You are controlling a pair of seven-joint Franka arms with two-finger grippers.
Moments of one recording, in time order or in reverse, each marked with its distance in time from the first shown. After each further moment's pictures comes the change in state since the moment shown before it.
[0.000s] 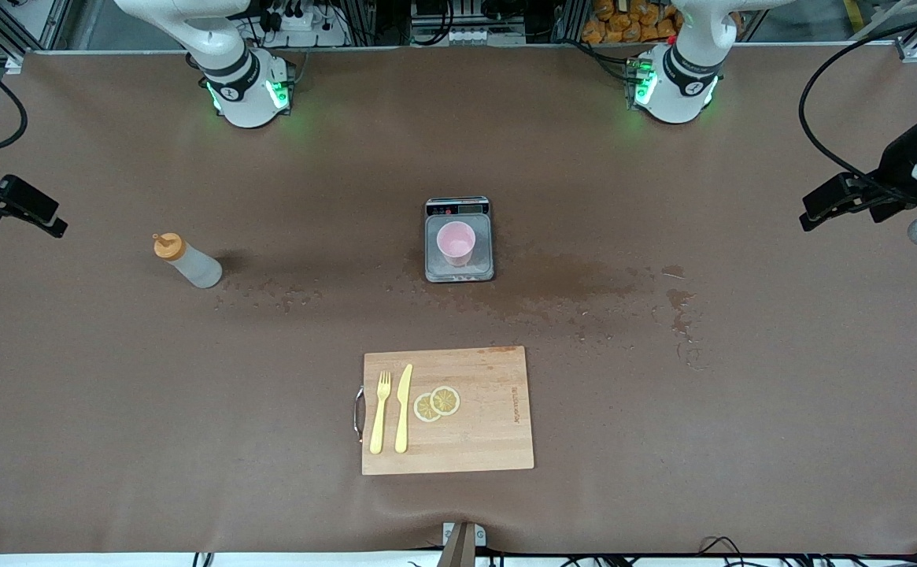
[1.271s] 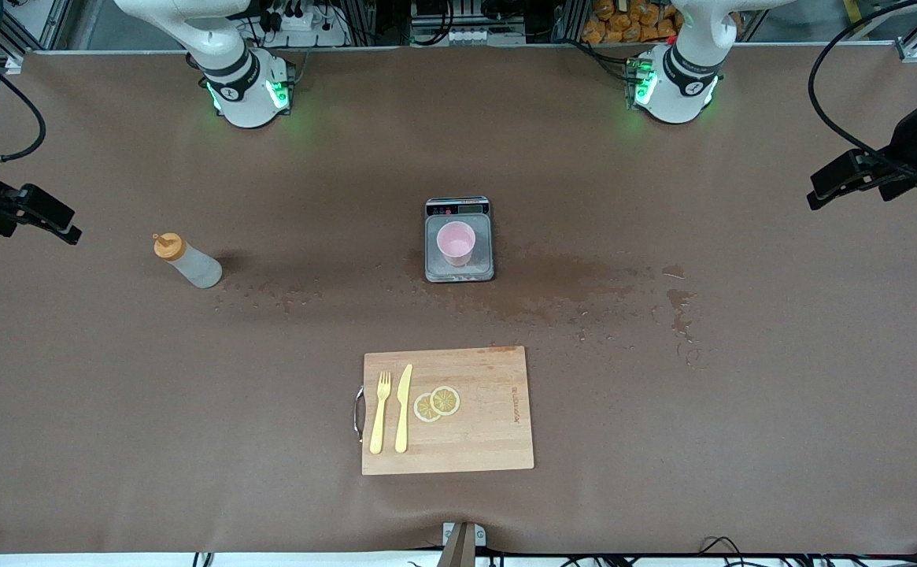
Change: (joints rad) left arm 0.000 -0.013 0.002 0.041 0.000 -0.101 0.000; right arm 0.008 -0.005 0.000 -0.050 -0.005 0.046 -0.001
